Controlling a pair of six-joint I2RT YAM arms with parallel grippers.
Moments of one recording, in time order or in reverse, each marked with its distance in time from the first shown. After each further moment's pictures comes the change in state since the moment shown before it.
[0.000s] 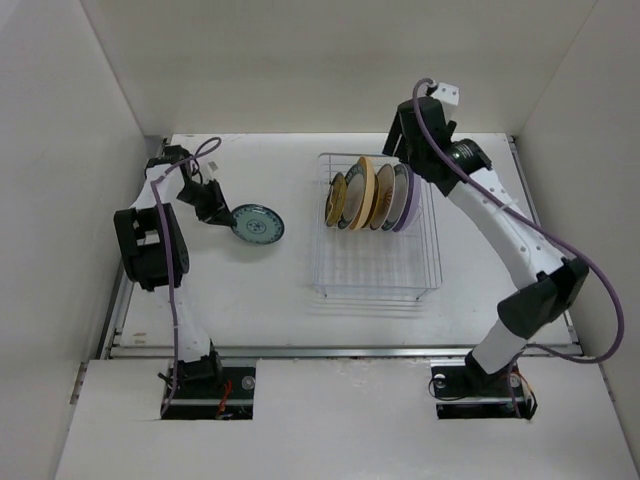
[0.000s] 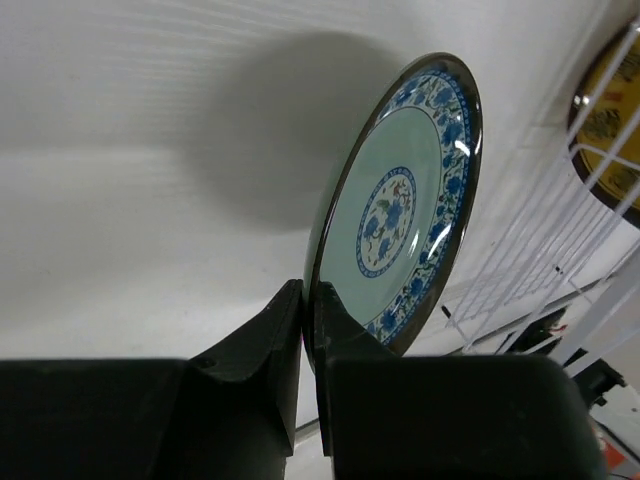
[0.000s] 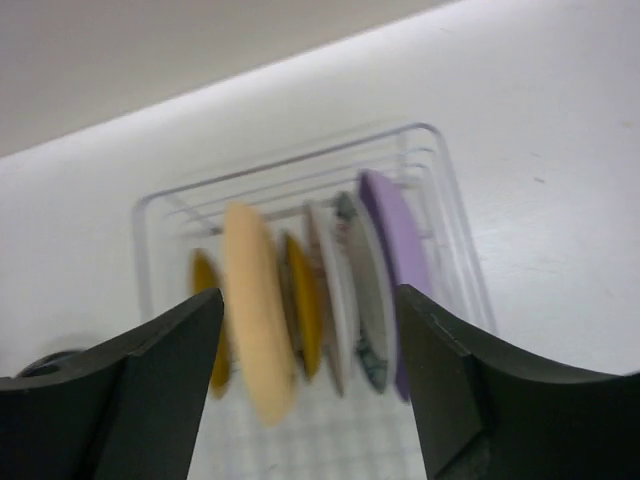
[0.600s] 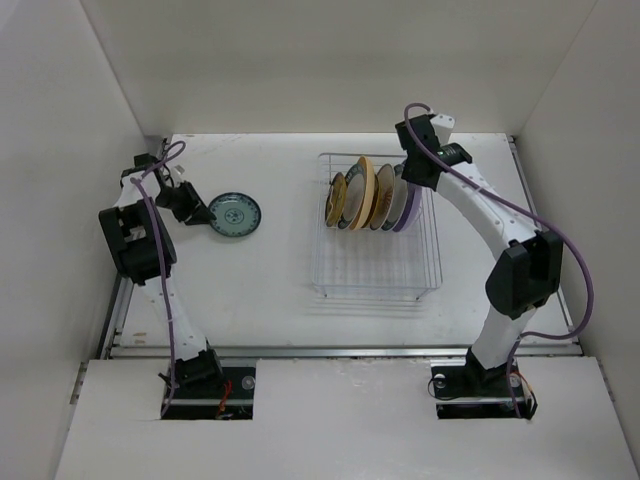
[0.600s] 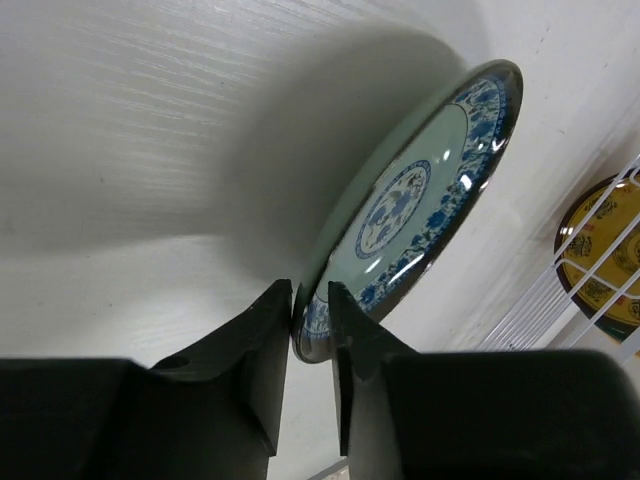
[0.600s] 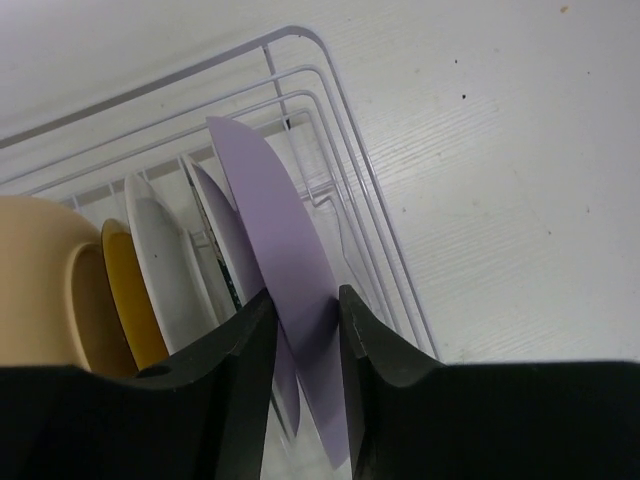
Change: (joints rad) left arm 0.181 0.163 0.054 0.140 0.041 -0.092; right arm -0.137 0.158 -0.126 -0.063 0.043 0.043
